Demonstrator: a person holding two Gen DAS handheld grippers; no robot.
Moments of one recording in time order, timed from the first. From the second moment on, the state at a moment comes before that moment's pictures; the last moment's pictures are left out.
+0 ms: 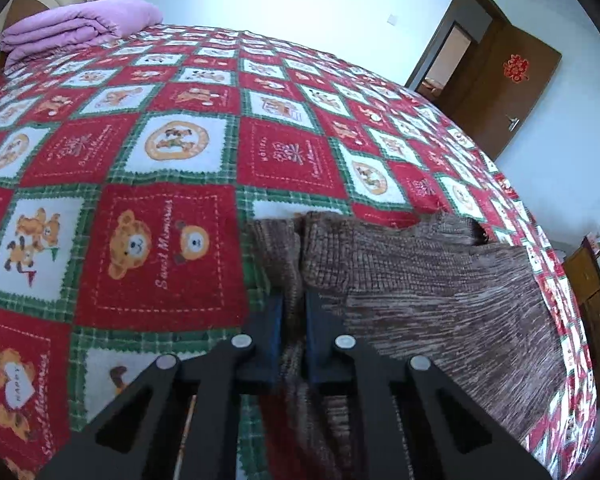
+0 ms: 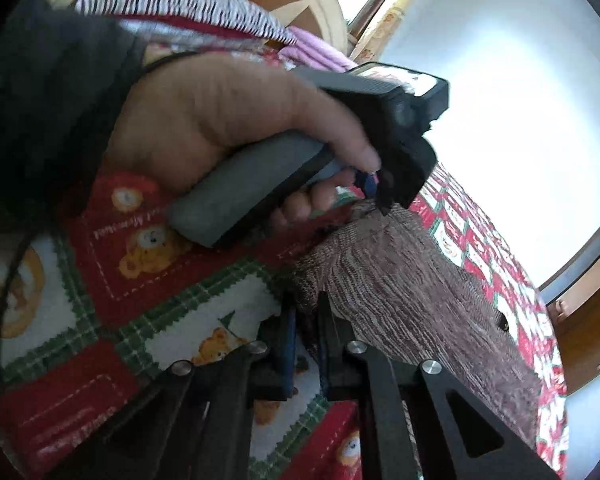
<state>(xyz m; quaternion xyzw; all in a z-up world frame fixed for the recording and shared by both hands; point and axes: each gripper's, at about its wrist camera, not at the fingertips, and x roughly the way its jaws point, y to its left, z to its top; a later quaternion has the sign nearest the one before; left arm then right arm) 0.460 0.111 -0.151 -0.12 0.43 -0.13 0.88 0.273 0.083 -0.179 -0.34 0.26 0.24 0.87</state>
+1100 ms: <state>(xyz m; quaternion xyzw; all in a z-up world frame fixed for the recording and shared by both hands) 0.452 -0.002 -0.044 -0.13 0.38 -0.18 0.90 0.279 -0.106 -0.103 -0.03 0.28 0.24 0.93</state>
